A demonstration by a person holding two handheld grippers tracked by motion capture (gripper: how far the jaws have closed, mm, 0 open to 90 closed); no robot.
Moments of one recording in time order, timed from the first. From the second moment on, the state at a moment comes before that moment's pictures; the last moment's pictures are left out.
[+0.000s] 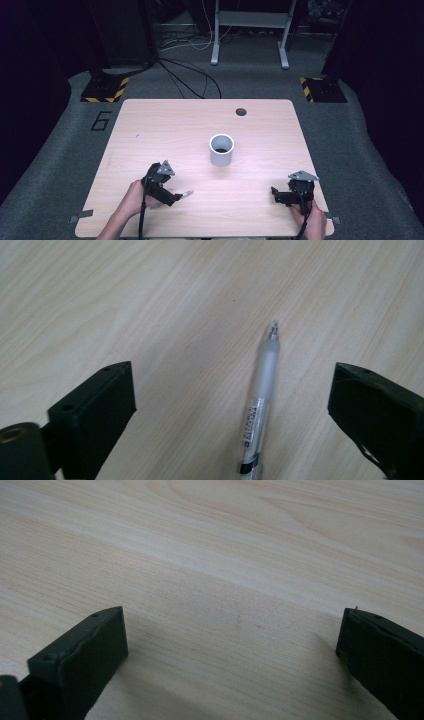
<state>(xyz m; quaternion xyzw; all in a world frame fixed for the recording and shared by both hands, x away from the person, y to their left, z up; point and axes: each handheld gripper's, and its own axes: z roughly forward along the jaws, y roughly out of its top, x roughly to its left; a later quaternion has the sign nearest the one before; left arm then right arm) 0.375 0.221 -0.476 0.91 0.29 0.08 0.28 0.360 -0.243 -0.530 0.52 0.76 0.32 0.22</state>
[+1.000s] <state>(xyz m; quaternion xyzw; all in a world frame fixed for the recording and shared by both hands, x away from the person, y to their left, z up) 0.374 0.185 -0.493 0.95 0.23 0.05 0.21 0.360 -0.243 -0.530 0.52 0.76 0.32 0.22</state>
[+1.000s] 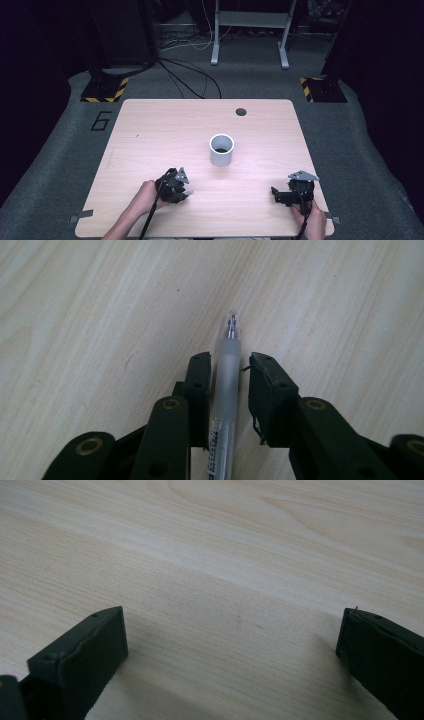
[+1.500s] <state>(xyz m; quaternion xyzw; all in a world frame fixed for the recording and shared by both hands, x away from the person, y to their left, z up) 0.374 0.186 -0.493 0.94 0.24 0.06 0.22 0.360 -0.243 -0.530 0.52 0.76 0.32 0.22</state>
